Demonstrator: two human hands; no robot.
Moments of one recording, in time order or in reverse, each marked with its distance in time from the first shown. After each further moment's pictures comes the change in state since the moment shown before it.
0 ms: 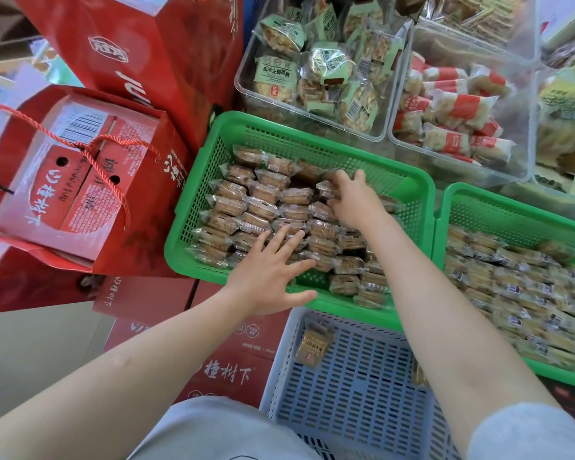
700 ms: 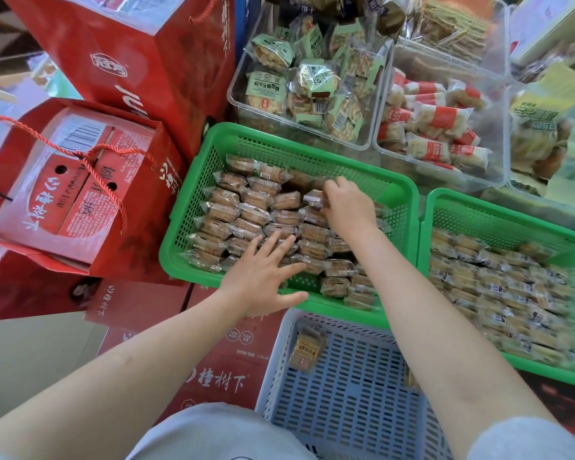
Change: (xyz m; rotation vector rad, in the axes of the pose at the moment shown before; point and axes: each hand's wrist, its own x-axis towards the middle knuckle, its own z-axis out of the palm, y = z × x) left_hand -0.002 0.002 -0.001 -0.008 0.023 -0.016; right_hand -0.021 -0.002 -0.001 -0.141 0.238 -0.111
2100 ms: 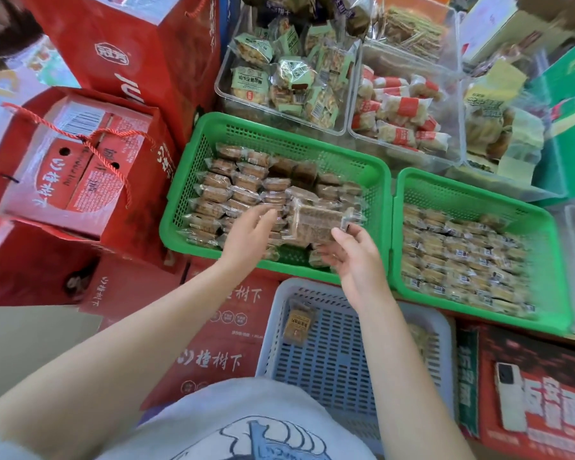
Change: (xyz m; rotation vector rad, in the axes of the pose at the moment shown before) left_hand -0.034 0.024 -0.034 -1.068 0.425 -0.330; right_hand -0.172 -0.041 -0.036 1.841 0.120 0.677
